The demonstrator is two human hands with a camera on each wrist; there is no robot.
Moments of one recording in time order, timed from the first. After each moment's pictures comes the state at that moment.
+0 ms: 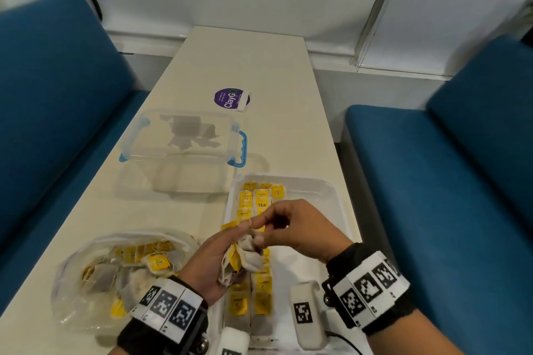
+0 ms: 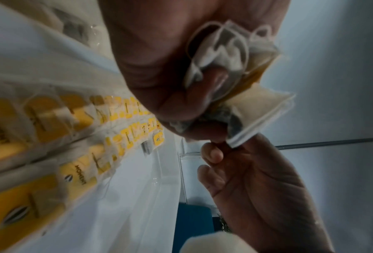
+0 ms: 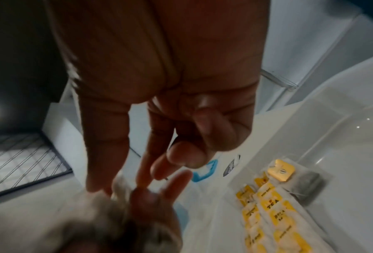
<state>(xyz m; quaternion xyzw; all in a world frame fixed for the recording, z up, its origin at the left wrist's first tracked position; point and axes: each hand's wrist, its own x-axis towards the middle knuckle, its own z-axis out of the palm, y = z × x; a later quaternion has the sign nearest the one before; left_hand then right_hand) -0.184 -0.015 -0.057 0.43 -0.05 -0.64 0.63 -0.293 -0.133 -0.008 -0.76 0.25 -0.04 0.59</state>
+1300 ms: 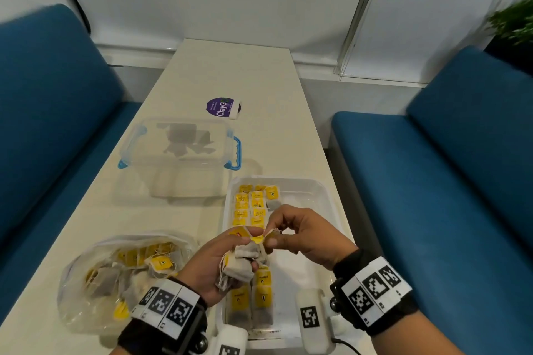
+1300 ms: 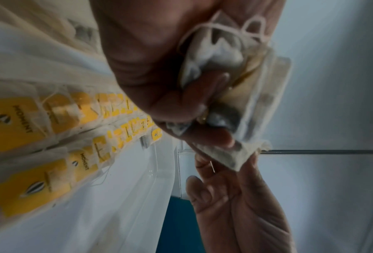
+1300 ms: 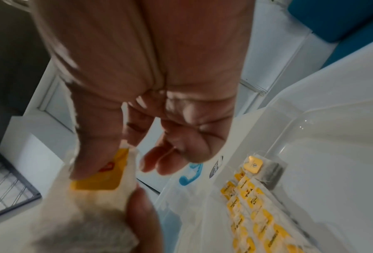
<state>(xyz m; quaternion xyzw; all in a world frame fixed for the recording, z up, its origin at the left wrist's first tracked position) -0.191 -0.002 -0.036 0.43 -0.05 -0.65 0.63 -0.319 -0.123 -0.015 -0.75 0.24 -0.09 0.61</state>
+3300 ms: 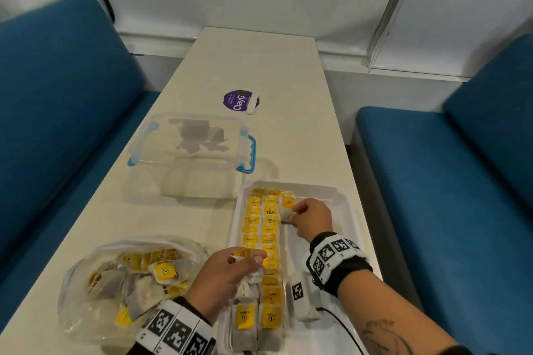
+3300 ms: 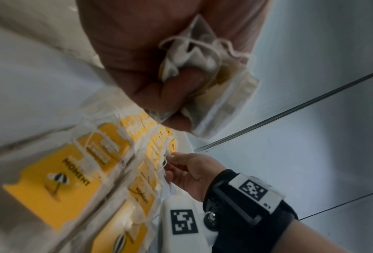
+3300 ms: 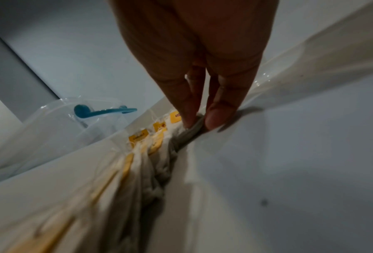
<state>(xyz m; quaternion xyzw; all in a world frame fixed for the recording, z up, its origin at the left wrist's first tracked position) -0.186 -0.010 -0.073 0.60 -0.11 -0.54 0.59 -0.255 -0.202 -0.127 -0.69 0.56 -0.14 0.43</state>
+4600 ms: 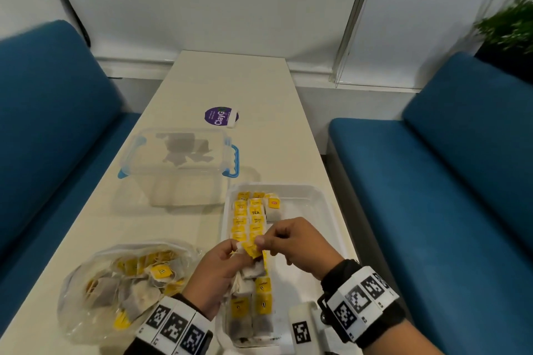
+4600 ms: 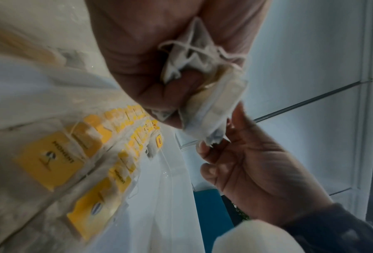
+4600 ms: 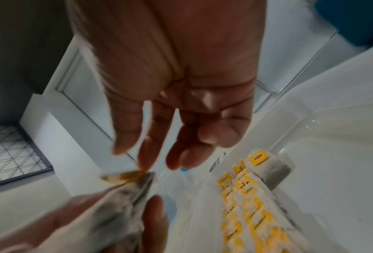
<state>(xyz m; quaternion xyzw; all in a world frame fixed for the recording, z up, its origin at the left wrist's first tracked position) -0.195 0.002 -0.068 0.54 -0.15 -0.54 0.63 -0.309 -0.110 -0.018 -0.75 0.33 -0.09 0.57</state>
